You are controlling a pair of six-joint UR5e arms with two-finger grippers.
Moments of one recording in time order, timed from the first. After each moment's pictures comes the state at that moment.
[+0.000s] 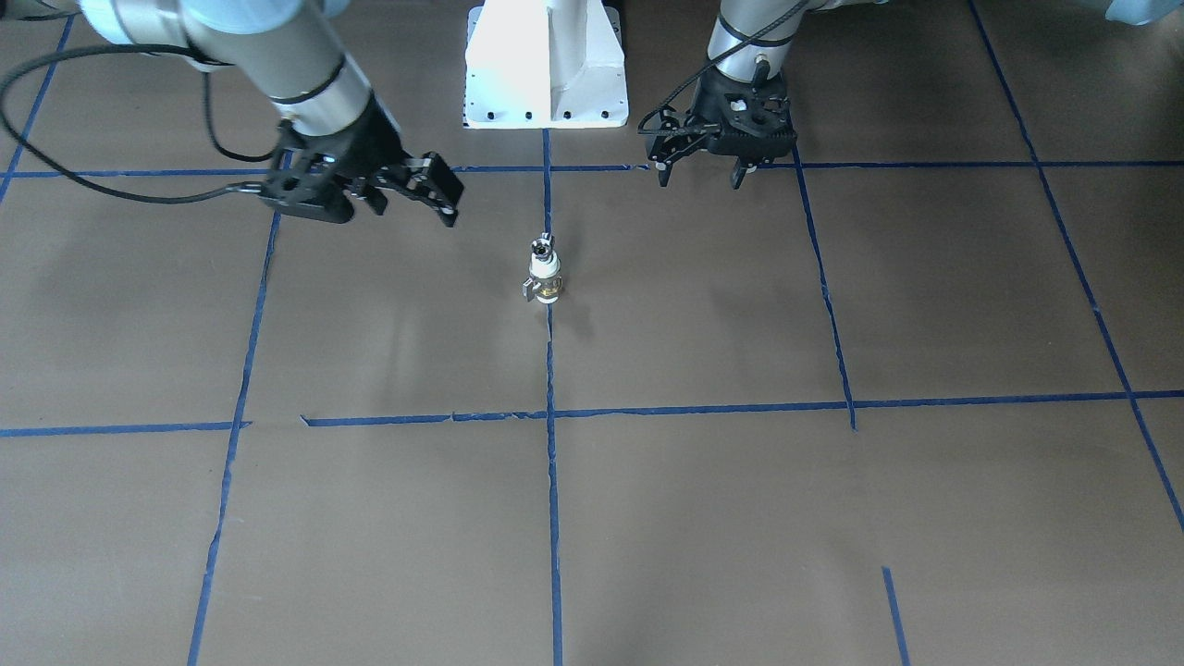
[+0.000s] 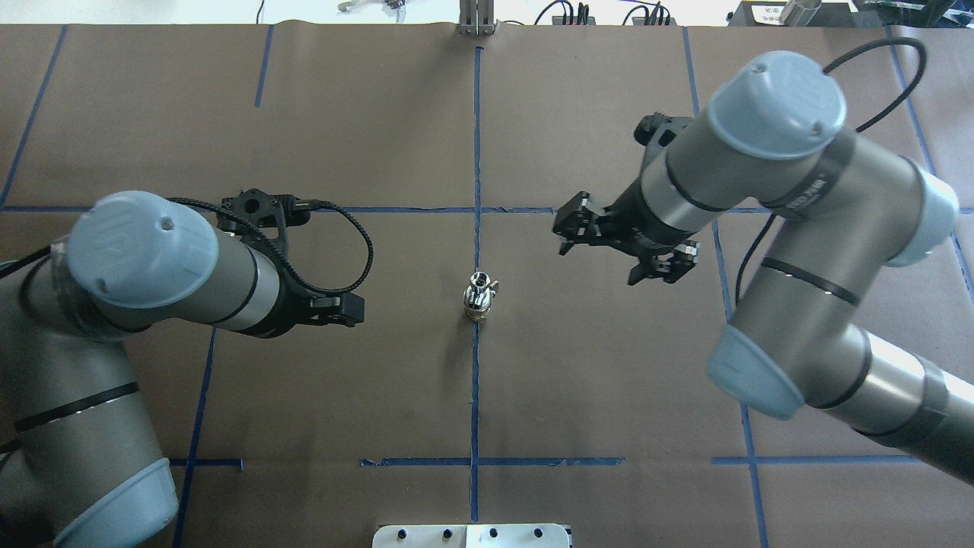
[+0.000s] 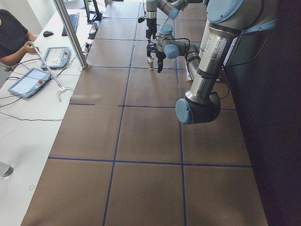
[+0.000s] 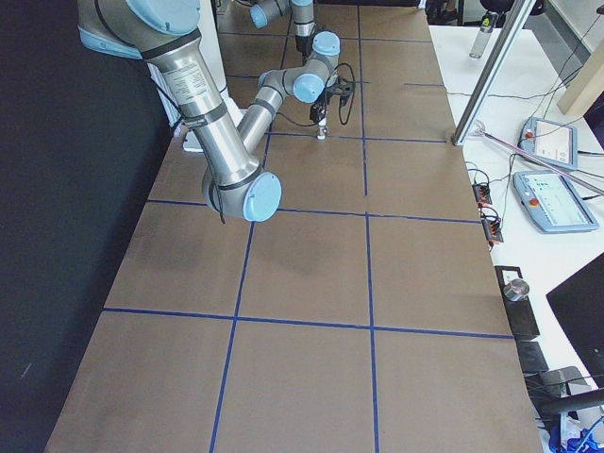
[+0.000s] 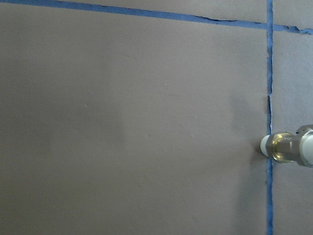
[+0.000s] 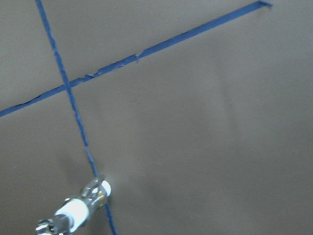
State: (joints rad) left arm -0.53 -1.93 -2.14 -1.50 -1.84 -1.23; right arm 0.73 -1.16 2.01 -1.56 2.15 1.44
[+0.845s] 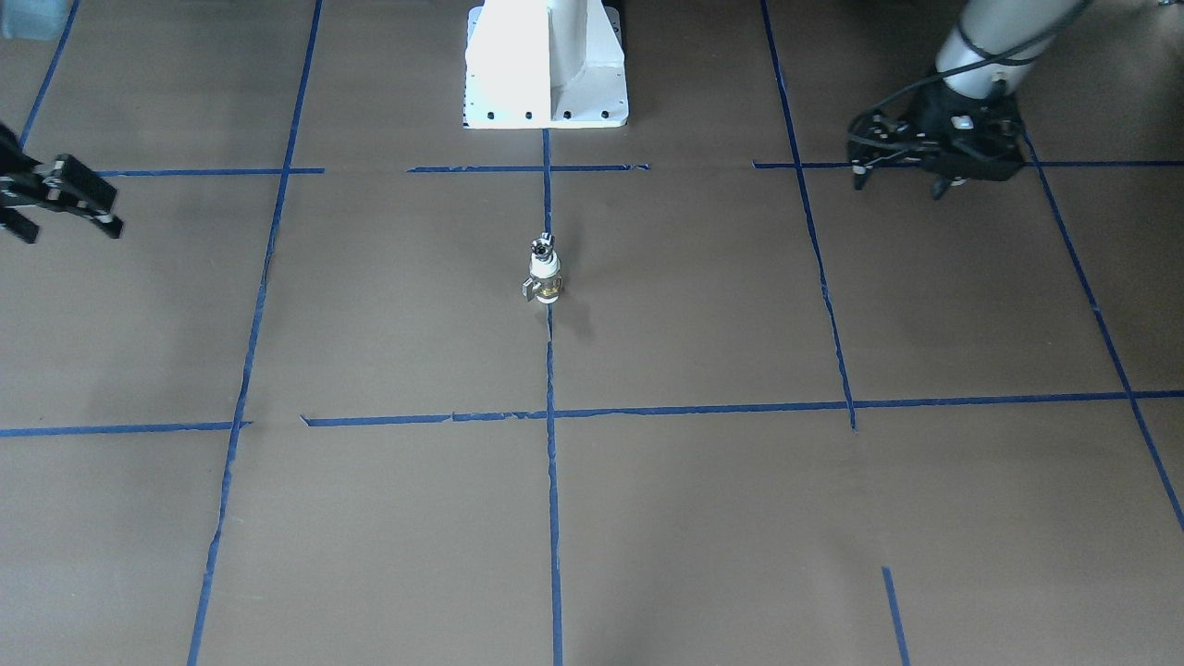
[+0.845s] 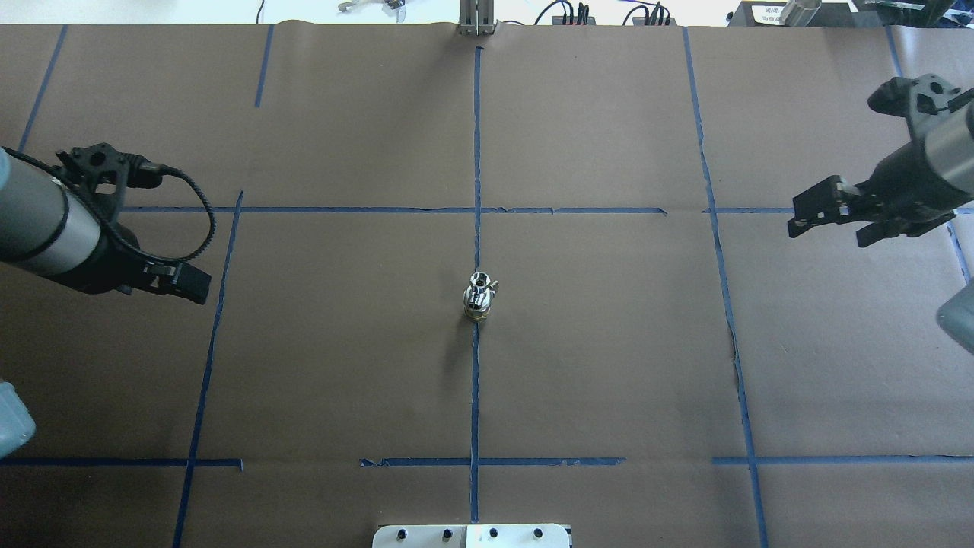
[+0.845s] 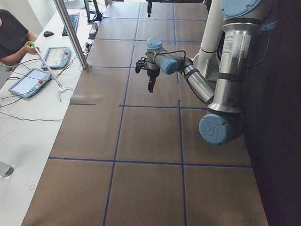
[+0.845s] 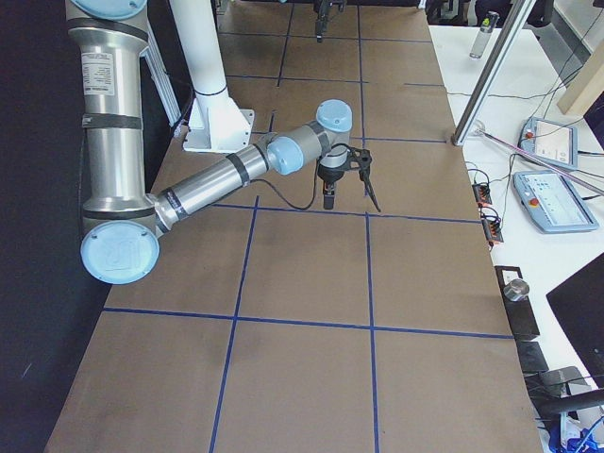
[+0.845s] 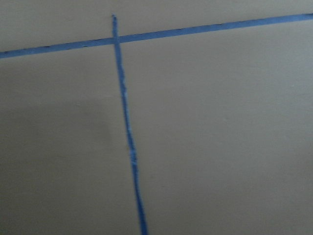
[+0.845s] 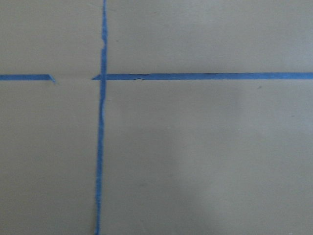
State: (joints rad) left arm -0.95 -1.59 -2.18 -1.49 -2.16 -0.59; right arm 1.18 -1.62 2.04 -1.56 2.31 0.54
